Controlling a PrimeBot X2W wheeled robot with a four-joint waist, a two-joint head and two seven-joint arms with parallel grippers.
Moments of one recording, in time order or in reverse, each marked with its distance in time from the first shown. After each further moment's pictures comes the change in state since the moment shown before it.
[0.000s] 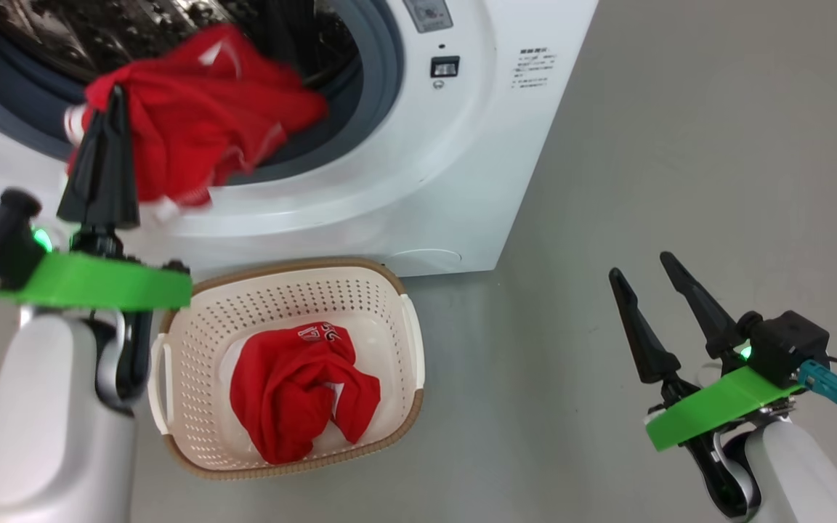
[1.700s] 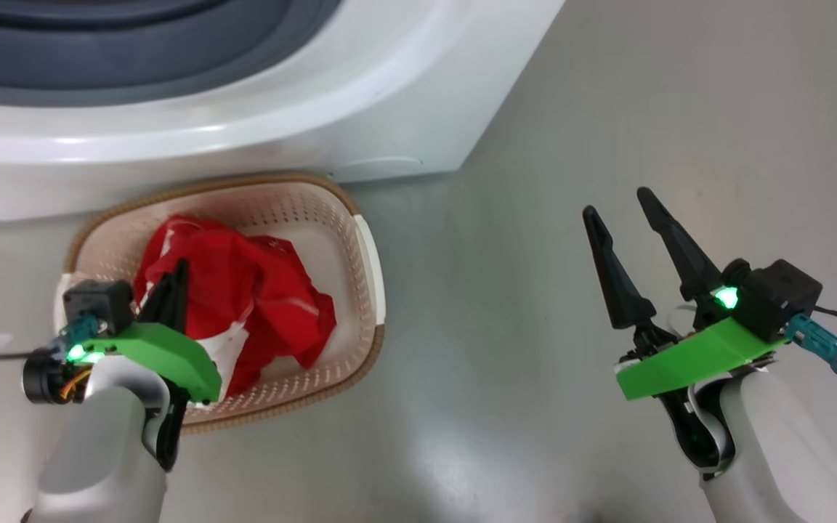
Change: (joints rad) left arm -0.036 -0.014 -0.112 0.617 -0.011 -0.001 0.004; right arm -0.100 0.057 0.009 -0.042 -0.010 0.000 0.000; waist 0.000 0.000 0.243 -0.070
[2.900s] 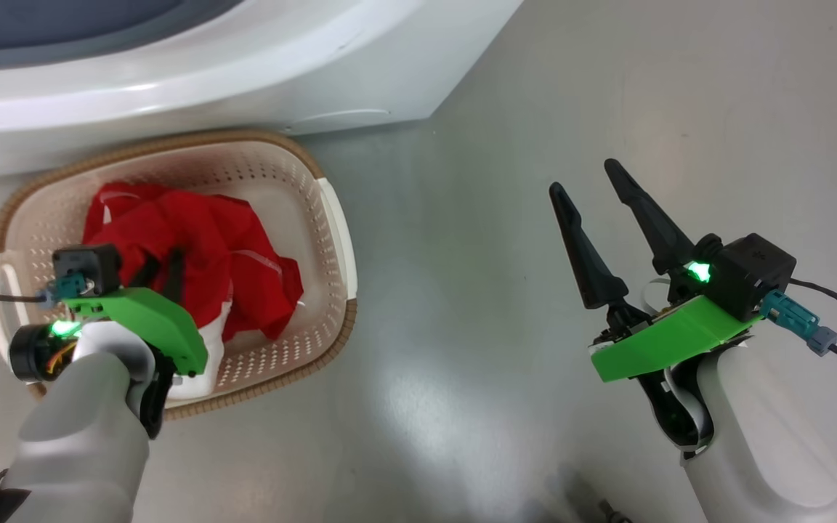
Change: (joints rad) left arm -0.214 0.045 -0.352 0.289 -0.329 0.000 0.009; right arm -0.075 0.020 0.053 0.007 -0.018 0.000 0.000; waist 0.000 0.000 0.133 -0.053
